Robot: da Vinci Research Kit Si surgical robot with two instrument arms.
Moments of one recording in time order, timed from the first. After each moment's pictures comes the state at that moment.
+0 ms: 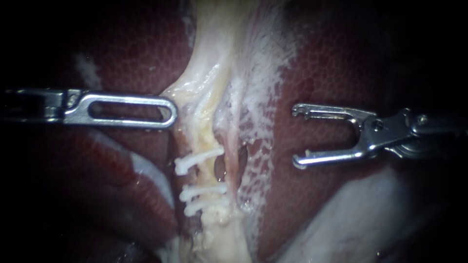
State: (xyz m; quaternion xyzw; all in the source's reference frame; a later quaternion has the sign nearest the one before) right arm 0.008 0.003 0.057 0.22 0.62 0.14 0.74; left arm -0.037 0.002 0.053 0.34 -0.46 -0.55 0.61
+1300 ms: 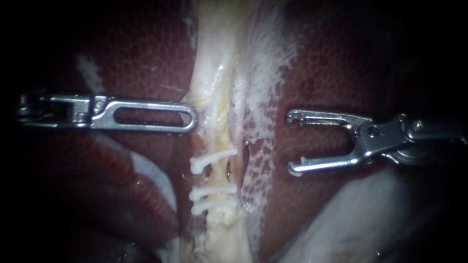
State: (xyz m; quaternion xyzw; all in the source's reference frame) right arm 0.009 0.002 0.057 0.22 0.62 0.14 0.74; left arm -0.041 0.002 0.058 0.34 -0.46 -0.55 0.61
